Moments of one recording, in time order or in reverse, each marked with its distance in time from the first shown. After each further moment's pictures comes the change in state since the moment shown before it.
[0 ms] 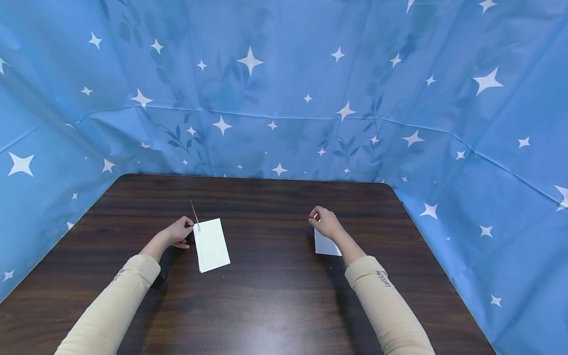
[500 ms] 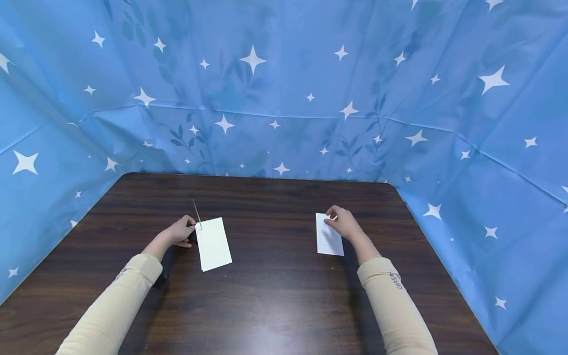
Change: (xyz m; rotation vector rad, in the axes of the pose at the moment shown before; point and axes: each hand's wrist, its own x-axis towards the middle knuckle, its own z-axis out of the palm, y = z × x) left_hand 0.067 -0.060 -0.004 0.002 0.052 -0.022; right_hand -0.002 0.037 -0.015 -0.101 0.039 -0.003
